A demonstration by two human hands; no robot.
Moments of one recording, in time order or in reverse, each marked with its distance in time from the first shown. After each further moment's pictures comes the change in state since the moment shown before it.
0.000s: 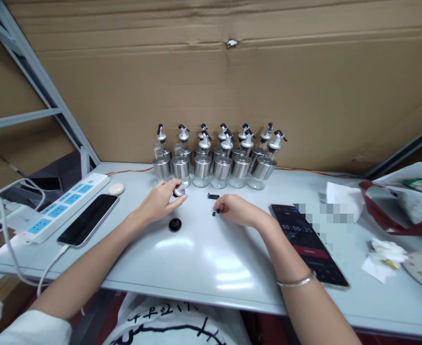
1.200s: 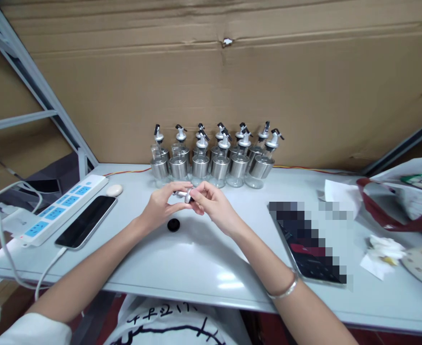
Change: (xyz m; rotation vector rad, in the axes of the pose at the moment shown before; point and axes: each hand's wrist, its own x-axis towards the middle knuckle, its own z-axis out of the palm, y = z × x) left_hand -0.001 0.017 0.008 -0.556 0.206 0.089; right_hand 0.002 -0.055 0.029 1.109 0.245 -0.194
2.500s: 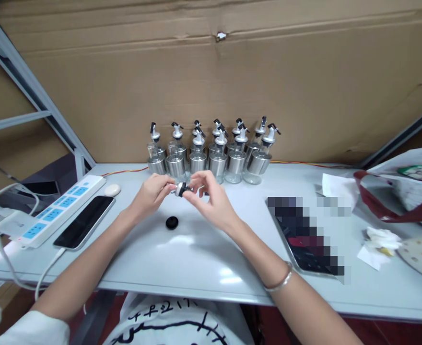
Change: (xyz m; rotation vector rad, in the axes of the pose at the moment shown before) left_hand 0.012 -0.004 -0.025 0.383 -0.071 0.078; right_hand 0.001 0.001 -0.005 -0.529 0.136 -0.503
